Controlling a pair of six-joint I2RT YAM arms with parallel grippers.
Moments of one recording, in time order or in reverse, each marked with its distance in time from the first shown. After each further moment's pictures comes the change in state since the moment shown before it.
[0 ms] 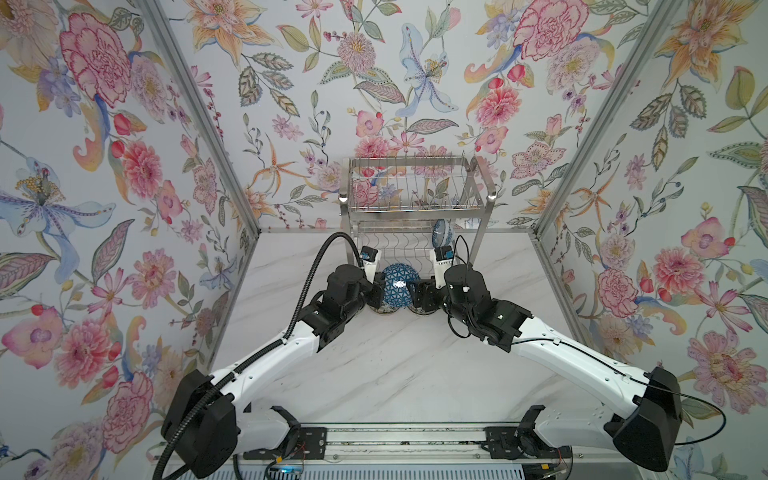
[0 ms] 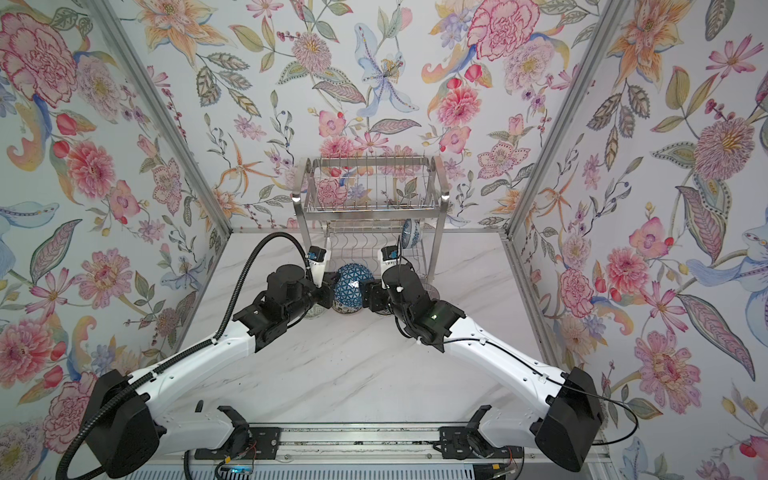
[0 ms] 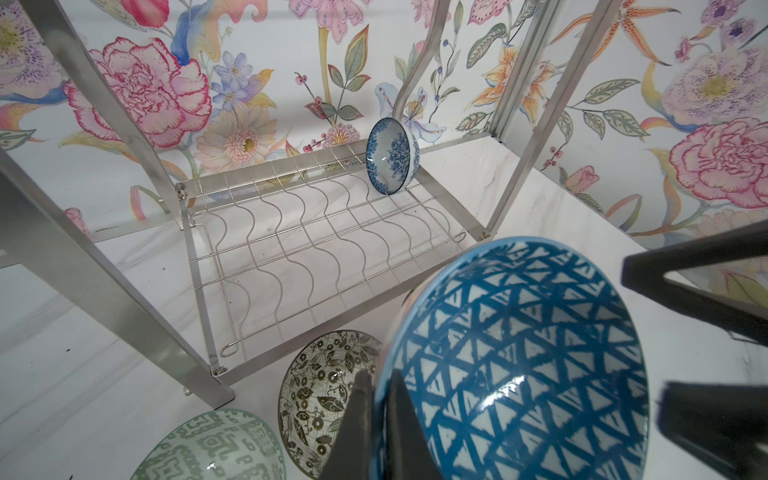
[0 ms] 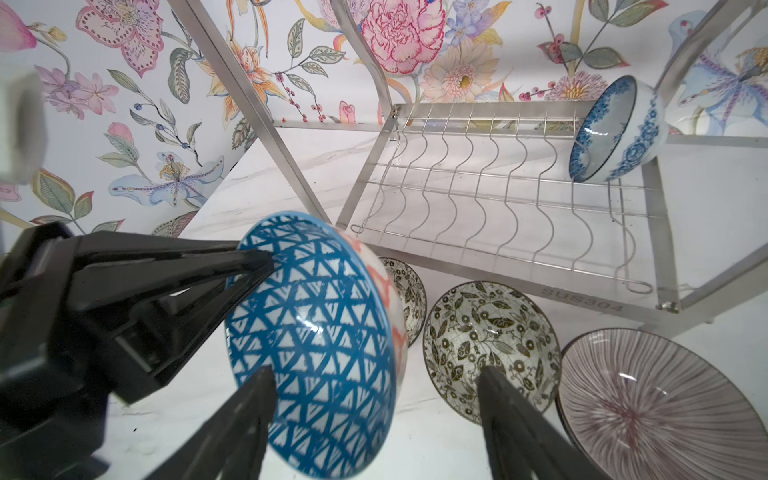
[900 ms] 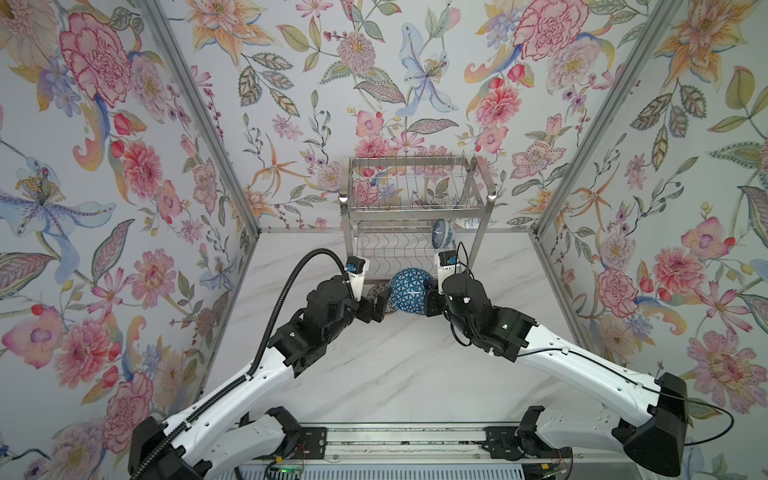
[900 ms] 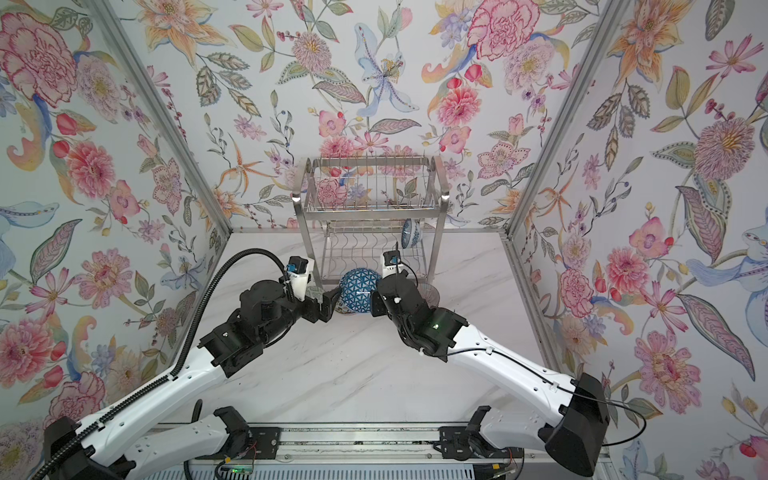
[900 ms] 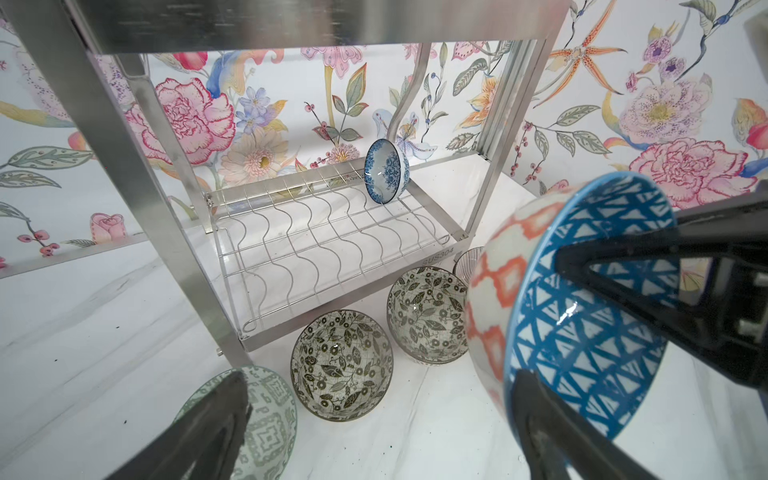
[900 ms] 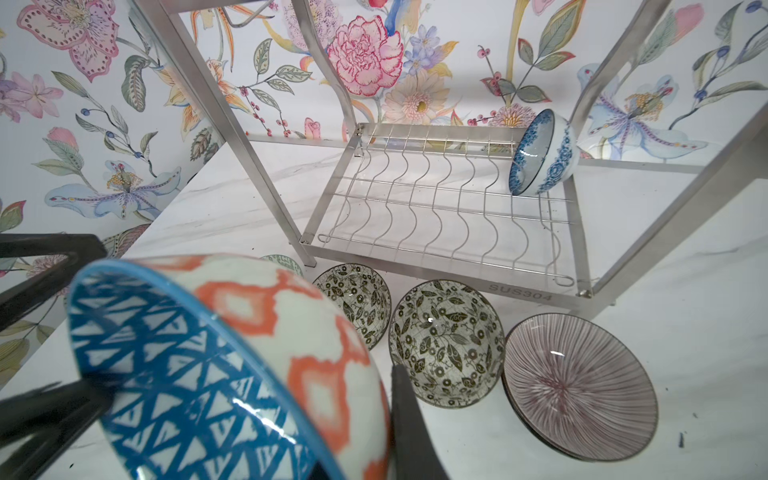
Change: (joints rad) left arm -0.053 -0.238 -0.010 -0.215 -0.105 0.025; right arm 0.076 -0.062 0.002 -0.081 0.243 -0.057
